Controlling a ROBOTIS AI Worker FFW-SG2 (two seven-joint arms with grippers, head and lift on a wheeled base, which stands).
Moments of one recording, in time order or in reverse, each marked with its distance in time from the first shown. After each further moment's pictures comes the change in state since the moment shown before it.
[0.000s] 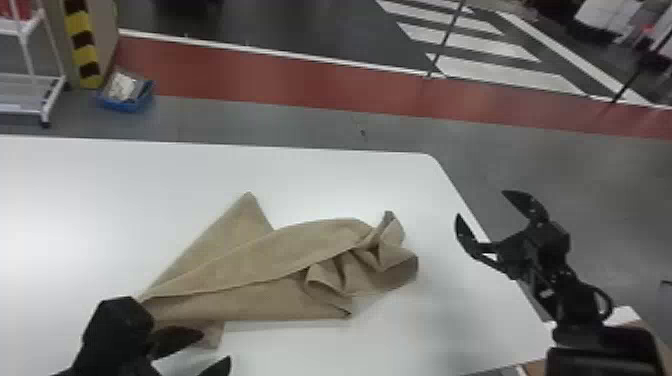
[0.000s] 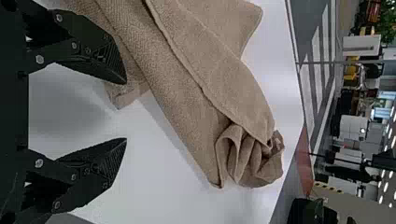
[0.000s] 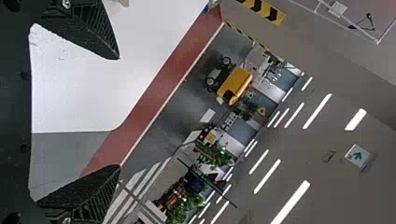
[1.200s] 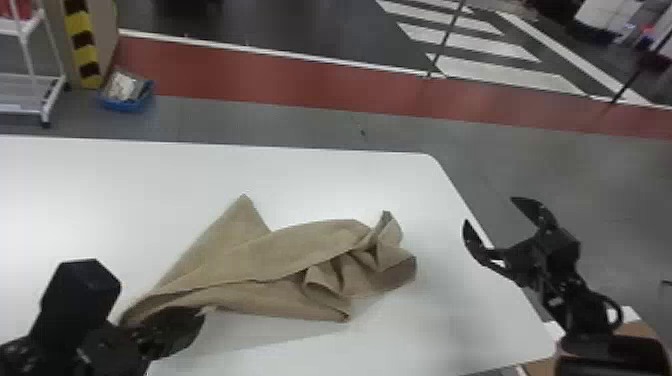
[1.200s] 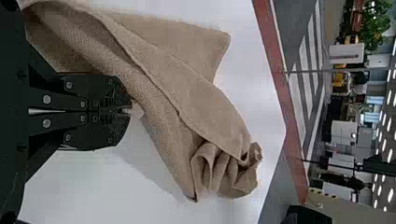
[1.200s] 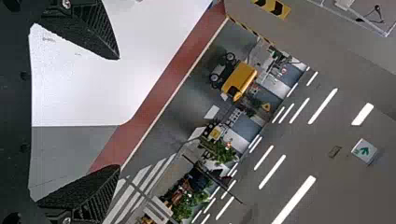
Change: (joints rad) left arm -0.031 0.006 0.045 -0.156 -0.060 0.097 -0.123; right arm 0.021 0.003 -0.028 -0.001 -0.010 -0.003 0.000
